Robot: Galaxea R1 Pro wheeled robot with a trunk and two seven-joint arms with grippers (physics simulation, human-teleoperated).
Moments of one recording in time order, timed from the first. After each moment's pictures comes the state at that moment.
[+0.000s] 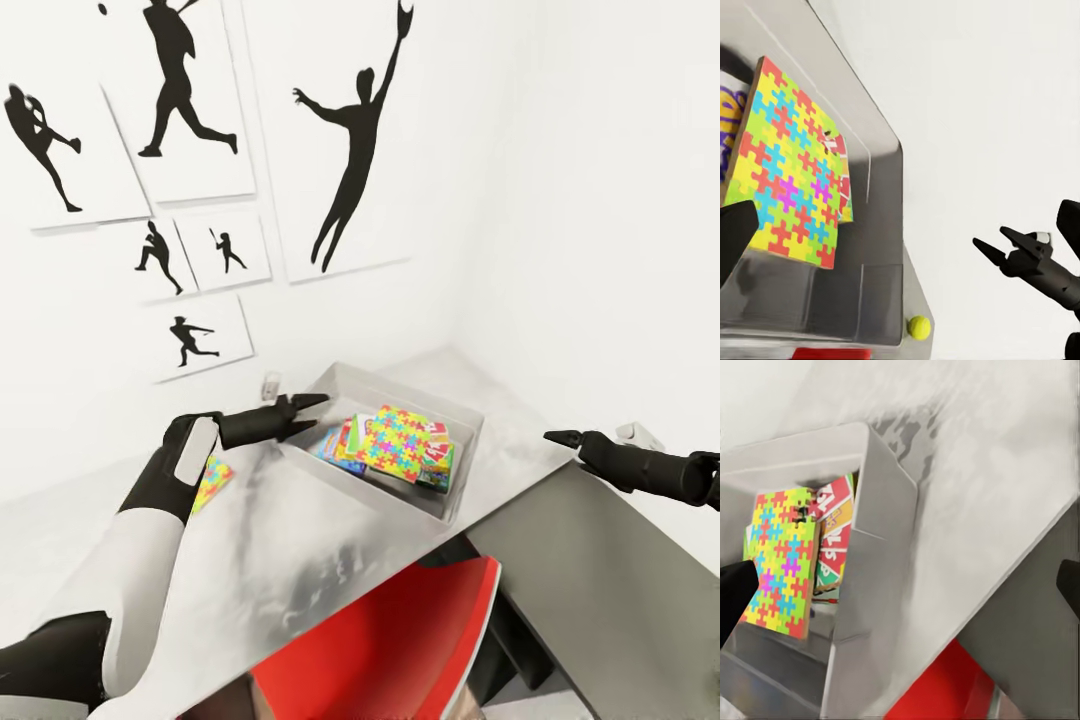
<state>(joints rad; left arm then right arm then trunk) -0.95 0.00 0.15 -0.84 0.53 1.03 -0.68 -0.53 -0.47 -0.20 -1.58 -1.48 1.04 -0.55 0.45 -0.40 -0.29</state>
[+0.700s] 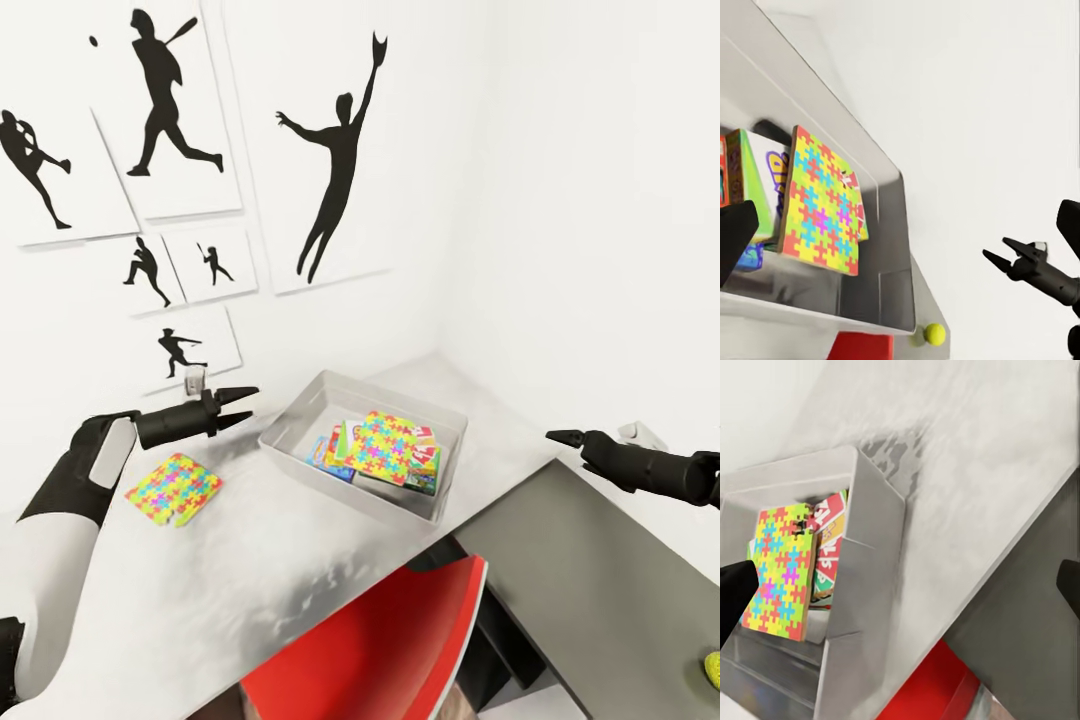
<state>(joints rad) -0.94 0.26 0.15 -0.84 0.56 1.04 -0.89 -0.53 -0.48 -0.21 -1.58 -1.48 1.04 -0.55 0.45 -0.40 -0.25</state>
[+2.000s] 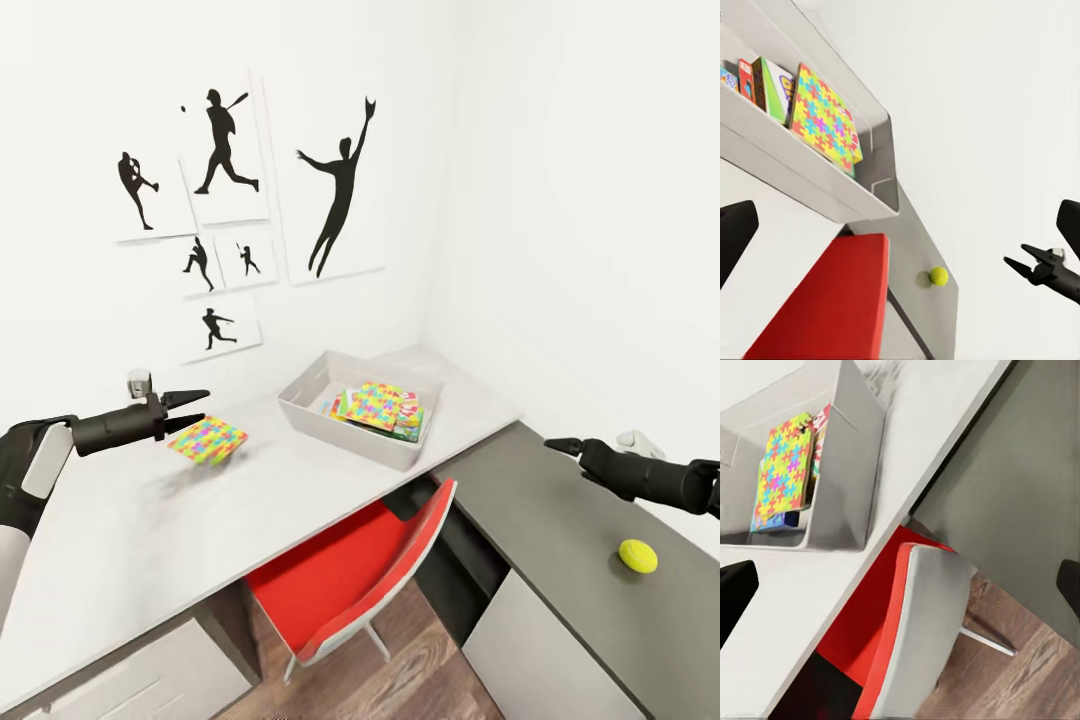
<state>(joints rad) -0.91 0.43 0.15 -0.84 0.55 1.03 -0.99 -0.50 -0.47 -0.21 -1.58 -1.47 1.04 -0.55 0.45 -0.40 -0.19</state>
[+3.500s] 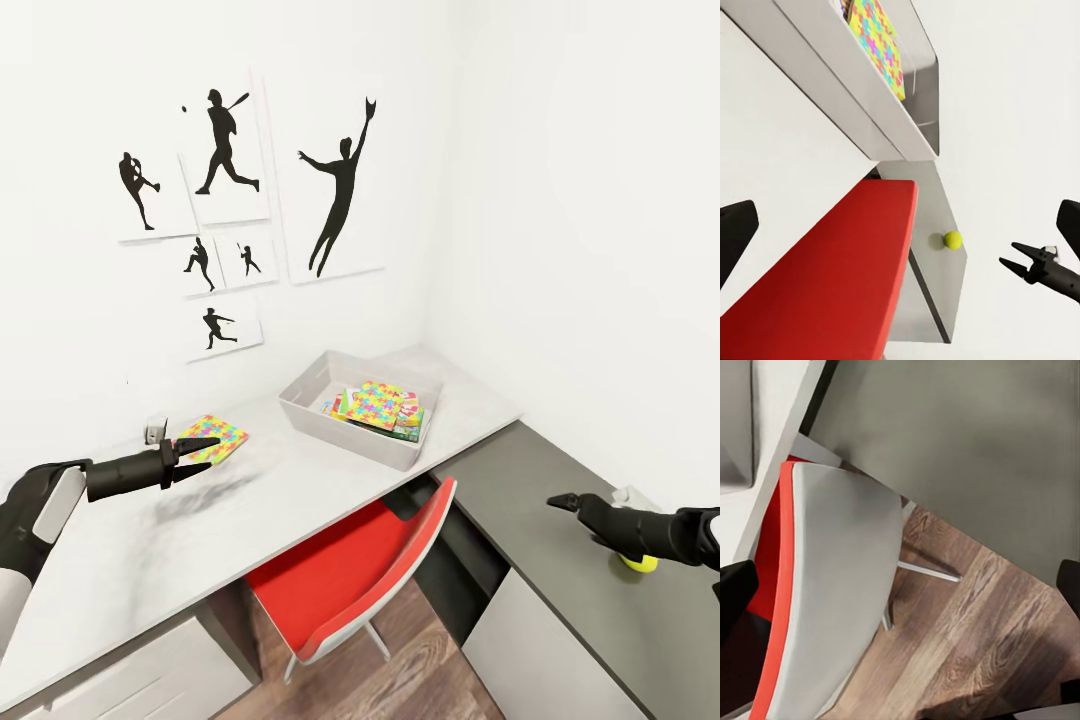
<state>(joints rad) -0.78 0.42 0.13 -0.82 0.54 1.04 -0.96 -0.38 -0.45 -0.19 -1.49 -1.47 1.04 -0.65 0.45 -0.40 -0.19</state>
